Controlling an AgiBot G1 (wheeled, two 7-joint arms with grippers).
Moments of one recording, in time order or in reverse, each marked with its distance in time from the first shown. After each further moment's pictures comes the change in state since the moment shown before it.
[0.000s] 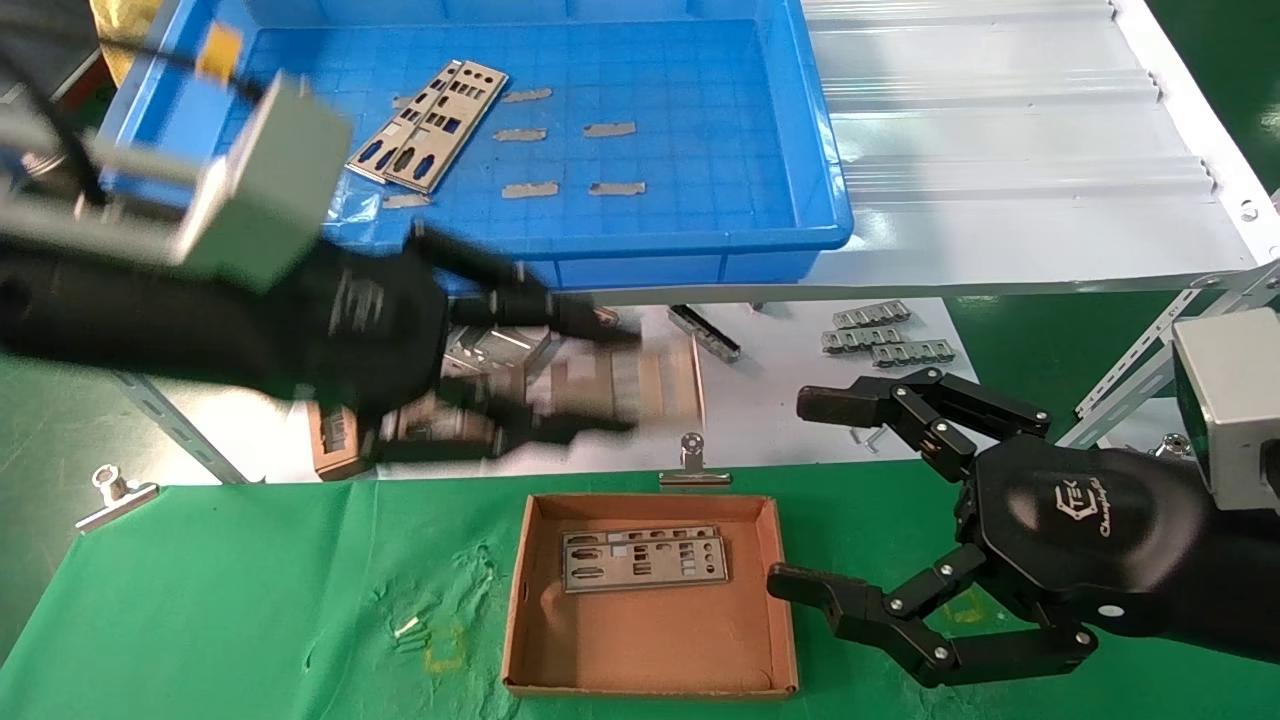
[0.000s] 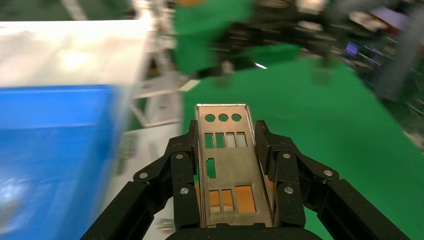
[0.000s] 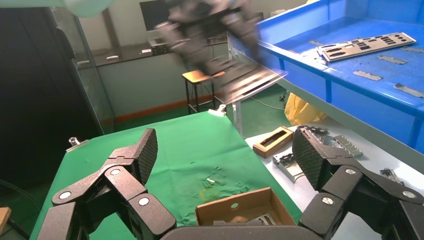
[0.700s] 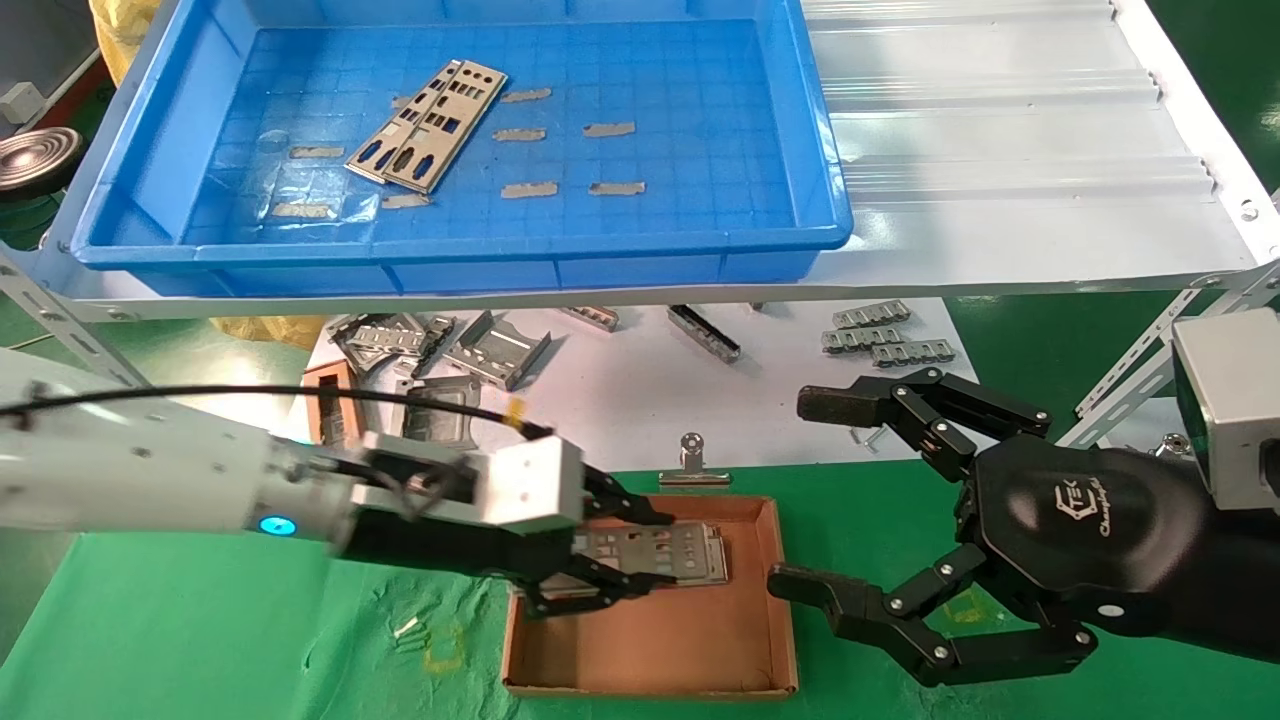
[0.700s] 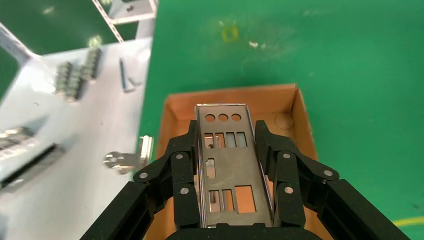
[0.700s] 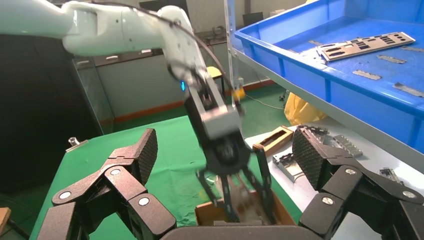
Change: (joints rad) left arm 0.305 0.115 0.200 -0.073 0.102 -0.347 0.156; right arm 0.000 0.000 0.000 0.000 0.000 0.000 0.000
